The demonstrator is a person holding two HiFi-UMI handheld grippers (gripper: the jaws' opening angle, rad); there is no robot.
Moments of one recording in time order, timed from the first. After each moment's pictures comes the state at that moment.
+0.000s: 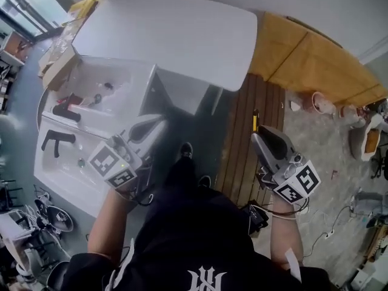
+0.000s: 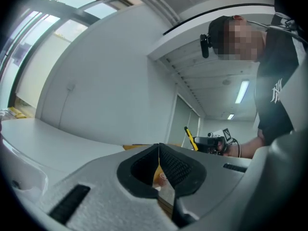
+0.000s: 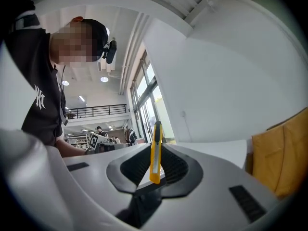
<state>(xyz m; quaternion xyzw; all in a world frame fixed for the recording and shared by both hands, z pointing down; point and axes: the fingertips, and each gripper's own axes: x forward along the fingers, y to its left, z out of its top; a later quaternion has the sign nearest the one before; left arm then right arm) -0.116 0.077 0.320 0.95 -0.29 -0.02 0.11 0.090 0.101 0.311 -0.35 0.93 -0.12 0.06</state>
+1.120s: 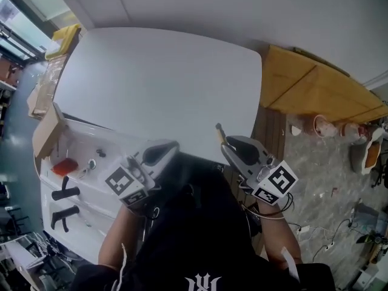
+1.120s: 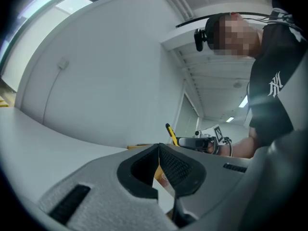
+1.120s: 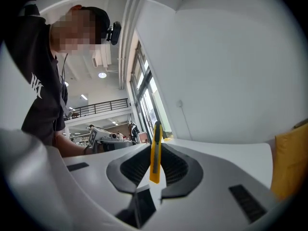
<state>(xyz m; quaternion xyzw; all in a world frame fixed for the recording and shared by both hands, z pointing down) -0.069 -0.239 0.355 0.96 -0.24 -0.04 0.16 0.040 -0.240 0.363 -0.30 0.94 -0.16 0.02</state>
